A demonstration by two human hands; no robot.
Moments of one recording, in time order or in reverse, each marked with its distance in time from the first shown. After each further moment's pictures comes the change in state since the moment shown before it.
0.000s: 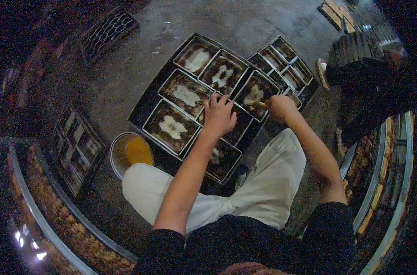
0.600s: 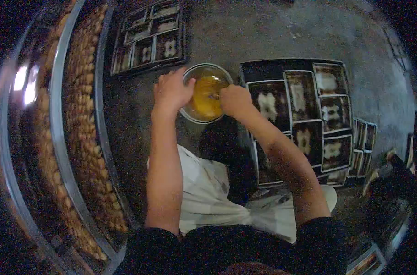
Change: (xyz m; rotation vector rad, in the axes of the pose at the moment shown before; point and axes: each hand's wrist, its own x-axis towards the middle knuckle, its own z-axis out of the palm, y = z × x) left_hand -0.230 -0.141 -0.238 0.285 0.054 -1.232; right_hand -0.009 -0.423 0.010 -0.078 0.015 -0.915
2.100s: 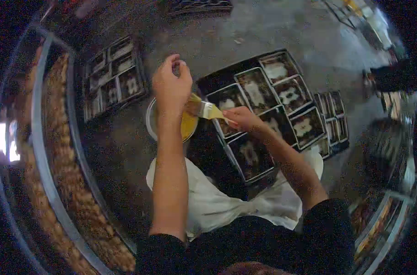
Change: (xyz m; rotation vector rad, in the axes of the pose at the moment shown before) left_hand 0.018 0.102 -0.017 -0.710 0.512 0.318; right_hand -0.100 0.108 0.025 1.100 0.145 -0.101
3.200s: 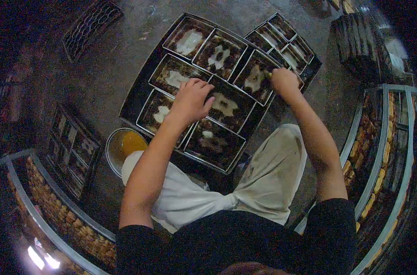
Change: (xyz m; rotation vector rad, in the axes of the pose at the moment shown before) left_hand -0.106 0.060 0.197 -0.060 -1.023 0.936; right_hand -0.207 0.058 -0.176 -1.148 0.646 1.011
